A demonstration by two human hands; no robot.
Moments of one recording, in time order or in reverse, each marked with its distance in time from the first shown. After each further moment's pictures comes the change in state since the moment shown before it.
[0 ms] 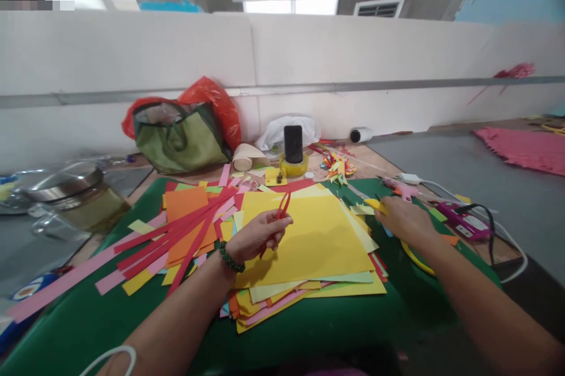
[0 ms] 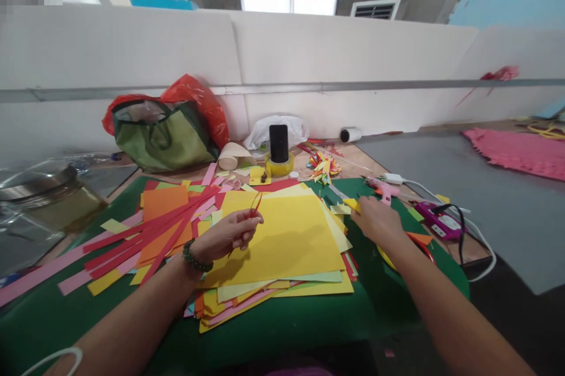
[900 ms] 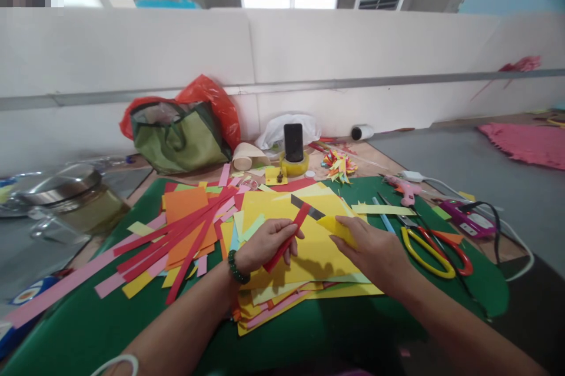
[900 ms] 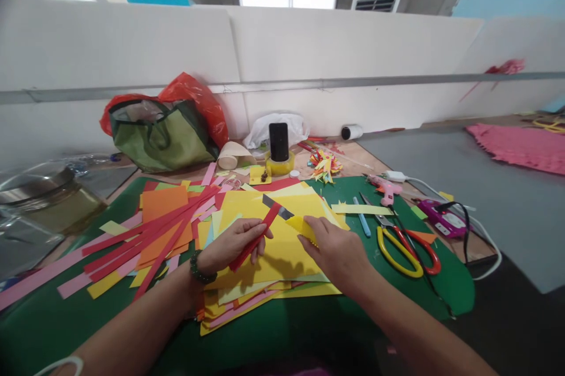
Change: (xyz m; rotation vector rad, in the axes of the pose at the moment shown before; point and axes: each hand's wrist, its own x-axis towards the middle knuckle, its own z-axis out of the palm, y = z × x) left_hand -0.002 -0.004 0.013 0.198 -0.069 0.057; right_hand -0.066 -0.064 0.014 0.263 0.824 -0.648
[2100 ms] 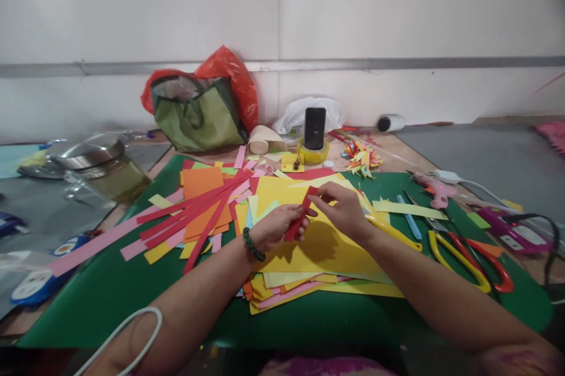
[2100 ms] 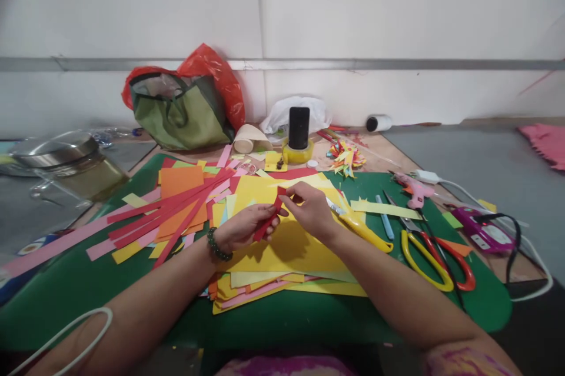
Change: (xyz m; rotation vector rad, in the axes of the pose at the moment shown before) left_hand 0.012 -0.012 -0.007 -0.508 0.112 -0.207; right_hand 0.066 -0.019 0.072 0.851 -0.022 0.209
